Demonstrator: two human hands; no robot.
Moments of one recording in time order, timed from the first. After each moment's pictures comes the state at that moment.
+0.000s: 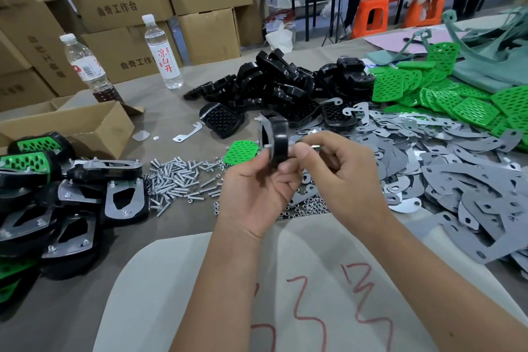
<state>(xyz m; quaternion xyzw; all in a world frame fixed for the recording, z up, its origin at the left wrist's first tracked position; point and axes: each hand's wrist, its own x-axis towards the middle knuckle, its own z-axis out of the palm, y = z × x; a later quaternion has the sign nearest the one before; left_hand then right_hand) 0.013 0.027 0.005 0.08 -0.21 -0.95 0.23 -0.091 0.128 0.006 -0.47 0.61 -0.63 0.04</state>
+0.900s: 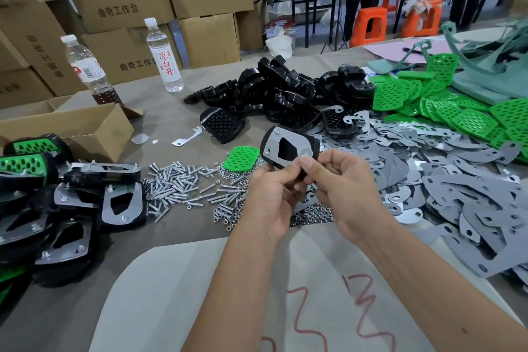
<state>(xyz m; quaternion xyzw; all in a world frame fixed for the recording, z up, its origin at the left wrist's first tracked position) -0.016 0.030 -0.012 0.25 -0.40 -0.82 0.31 -0.101 0.112 -0.011 -0.26 0.54 -0.75 0.30</state>
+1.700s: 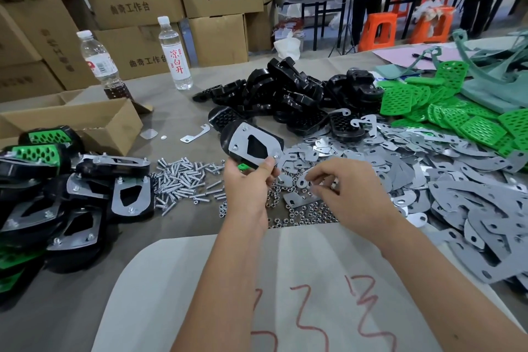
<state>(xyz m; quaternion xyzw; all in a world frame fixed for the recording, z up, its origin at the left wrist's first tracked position) 0.002 0.003 -0.019 0.35 -0.40 -0.70 0.47 -0.123 0.123 -0.015 -0.53 0.75 -0.40 0.04</state>
